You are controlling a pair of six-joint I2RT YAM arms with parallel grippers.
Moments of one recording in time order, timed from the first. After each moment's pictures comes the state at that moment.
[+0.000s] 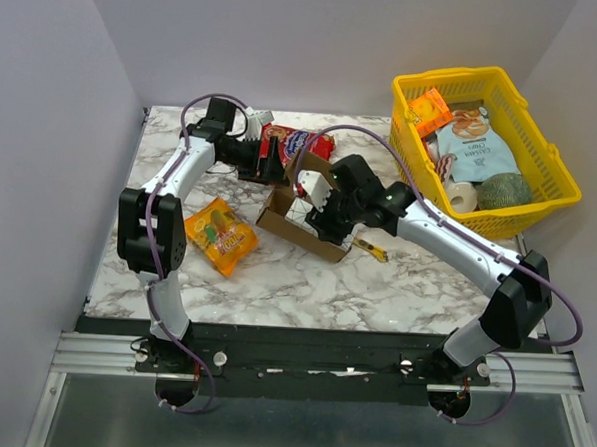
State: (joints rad) left arm -0.17 1.90 1.63 -0.70 0.86 -0.07; right arm 0.78 1.58 1.38 -0.67 -0.16 -0.42
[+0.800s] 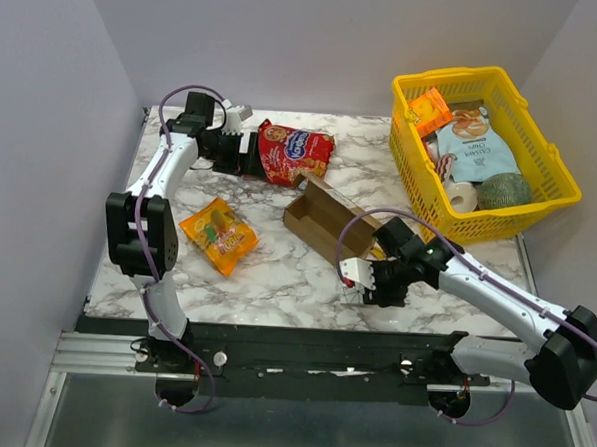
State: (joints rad) left arm -0.08 1.88 1.66 -0.78 0.66 0.05; right arm 0.72 1.17 0.86 -0.89 -0.28 -0.92
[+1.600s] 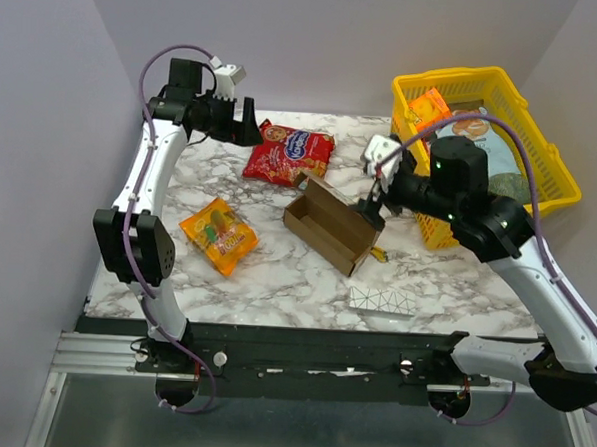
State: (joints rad) left arm -0.07 1.81 1.83 -0.81 0.64 0.06; right arm 0.70 1.14 1.46 -0.74 -0.28 -0.58
